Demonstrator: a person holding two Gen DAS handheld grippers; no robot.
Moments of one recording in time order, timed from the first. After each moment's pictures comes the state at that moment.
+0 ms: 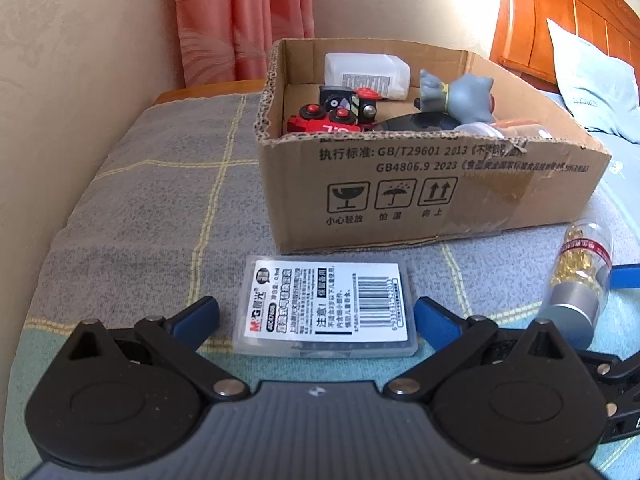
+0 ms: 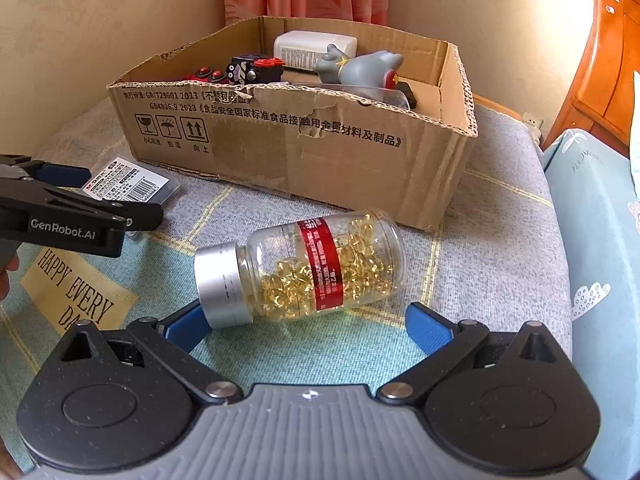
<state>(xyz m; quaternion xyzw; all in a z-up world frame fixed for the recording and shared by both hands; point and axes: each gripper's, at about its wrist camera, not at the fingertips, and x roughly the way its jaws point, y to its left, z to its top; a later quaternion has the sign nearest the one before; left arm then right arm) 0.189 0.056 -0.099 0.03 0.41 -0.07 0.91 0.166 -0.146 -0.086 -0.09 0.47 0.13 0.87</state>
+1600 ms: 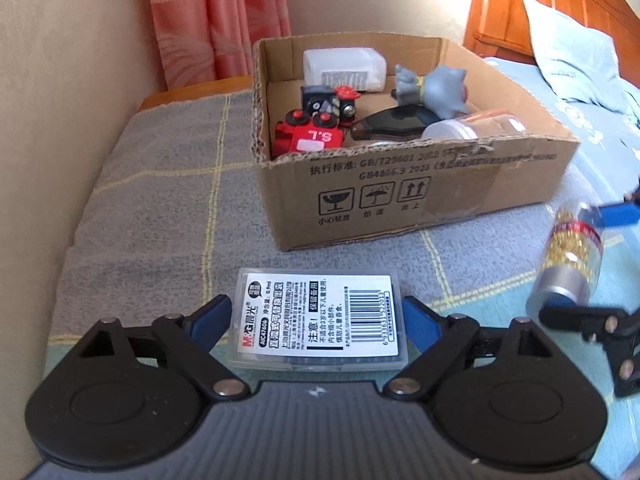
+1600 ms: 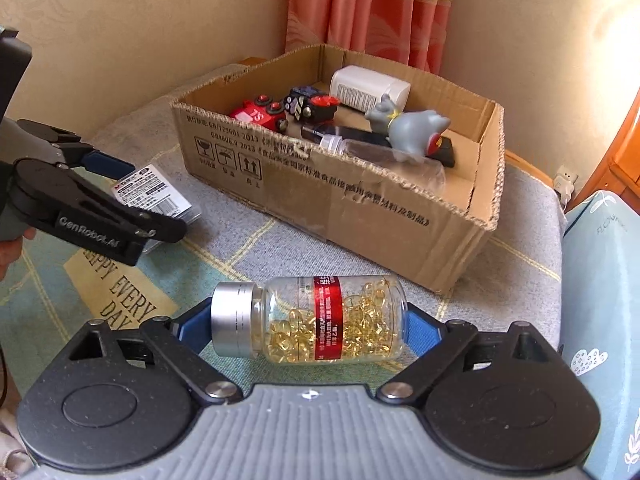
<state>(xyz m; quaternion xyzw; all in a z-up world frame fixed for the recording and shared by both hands) 0.179 0.063 -0.072 0.06 0.44 -0.11 0.89 0.167 -0.139 -0.046 -0.14 0.45 0.21 0.86</state>
